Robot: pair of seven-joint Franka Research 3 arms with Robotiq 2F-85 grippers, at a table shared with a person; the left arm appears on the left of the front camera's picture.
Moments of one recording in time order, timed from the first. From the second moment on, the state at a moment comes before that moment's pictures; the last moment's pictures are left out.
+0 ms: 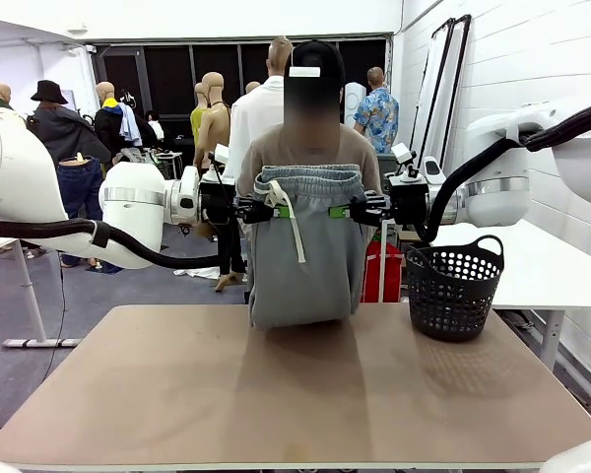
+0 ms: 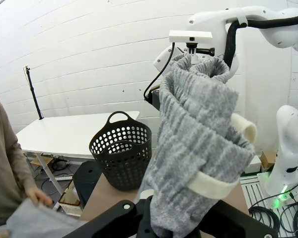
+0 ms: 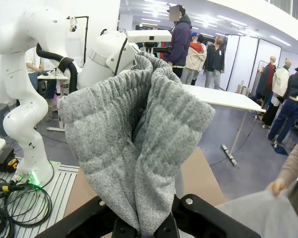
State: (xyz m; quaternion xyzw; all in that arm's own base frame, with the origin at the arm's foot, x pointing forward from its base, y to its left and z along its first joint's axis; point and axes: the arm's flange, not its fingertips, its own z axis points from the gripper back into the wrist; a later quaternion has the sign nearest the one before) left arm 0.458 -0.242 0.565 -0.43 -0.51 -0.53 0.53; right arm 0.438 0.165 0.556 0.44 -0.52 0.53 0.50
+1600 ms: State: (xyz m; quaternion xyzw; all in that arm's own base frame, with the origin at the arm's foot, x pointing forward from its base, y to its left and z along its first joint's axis) left arm 0.458 -0.242 0.565 -0.43 -0.51 -0.53 0.53; right arm 0.438 0.165 0.556 0.44 -0.52 0.53 0.50
